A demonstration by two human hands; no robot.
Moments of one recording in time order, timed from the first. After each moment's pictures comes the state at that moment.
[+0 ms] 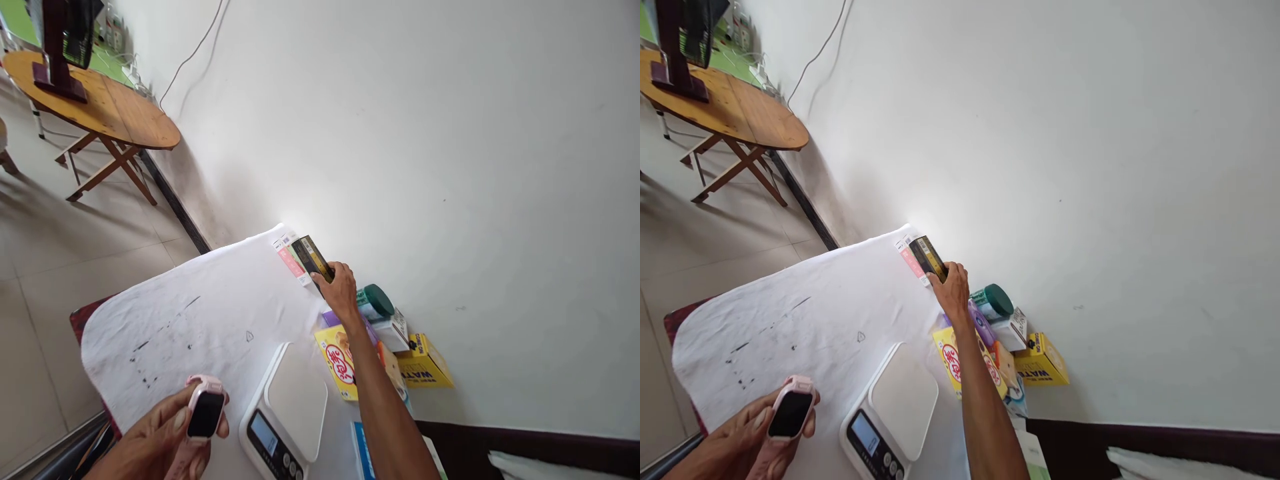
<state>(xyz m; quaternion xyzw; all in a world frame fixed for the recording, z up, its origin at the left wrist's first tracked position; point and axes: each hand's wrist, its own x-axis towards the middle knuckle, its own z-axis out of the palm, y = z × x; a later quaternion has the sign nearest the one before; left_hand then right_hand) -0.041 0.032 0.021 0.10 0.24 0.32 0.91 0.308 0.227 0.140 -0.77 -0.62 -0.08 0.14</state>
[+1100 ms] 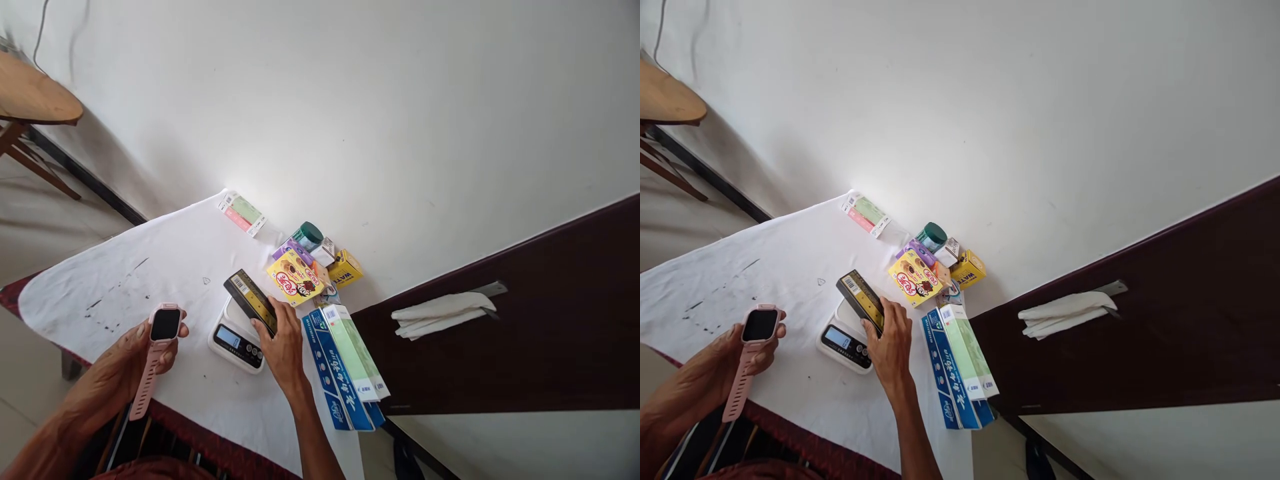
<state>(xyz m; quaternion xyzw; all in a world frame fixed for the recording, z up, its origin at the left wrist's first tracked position) -0.054 0.039 0.012 0.18 0.16 0.35 0.90 0.223 -0.038 0.074 -0.75 -0.60 -0.08 0.26</state>
